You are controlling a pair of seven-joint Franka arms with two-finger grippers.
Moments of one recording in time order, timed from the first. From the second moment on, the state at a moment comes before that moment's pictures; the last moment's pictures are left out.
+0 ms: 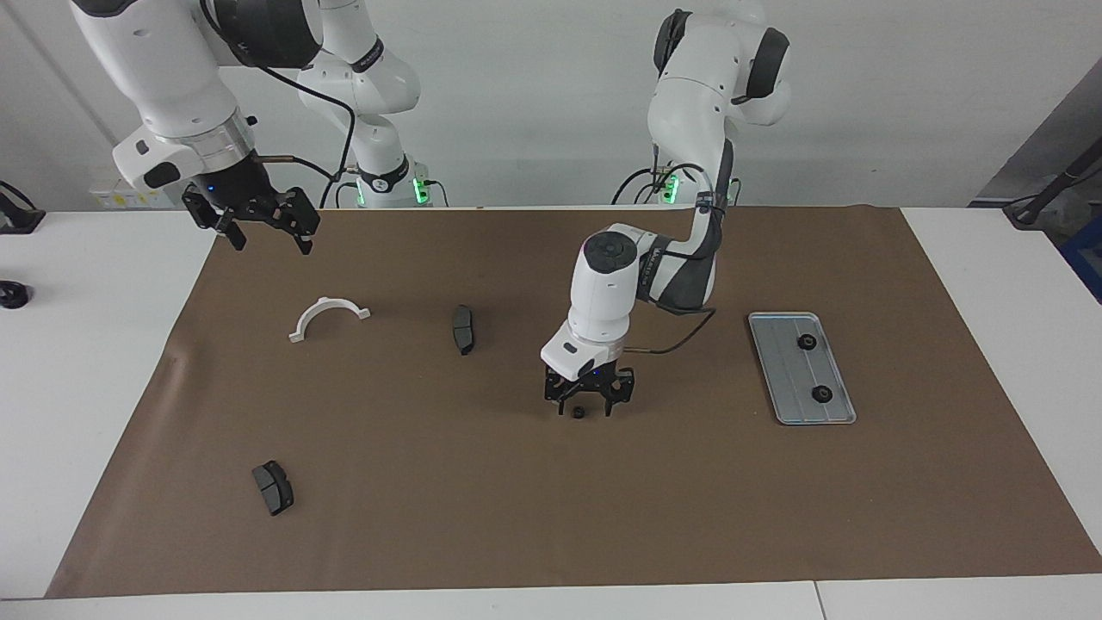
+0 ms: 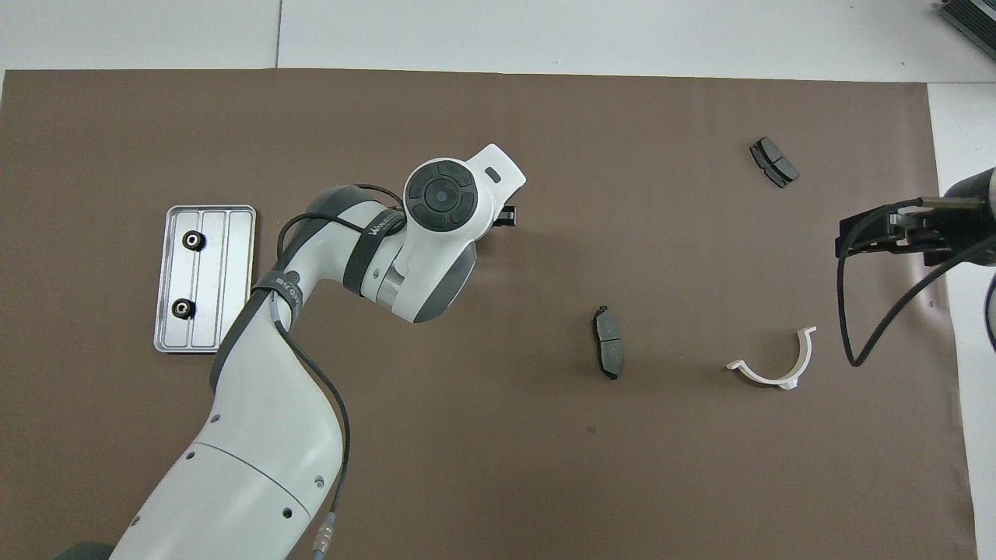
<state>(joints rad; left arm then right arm) -0.64 0.65 0.06 -1.49 0.02 2.35 -0.50 0.02 0.01 -0.01 -1.60 -0.01 1.59 0.12</state>
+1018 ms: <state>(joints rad) -0.65 0.65 0.07 -1.52 -0.02 2.37 -0.53 0.02 0.00 -0.01 -1.60 -0.01 1.57 0.12</state>
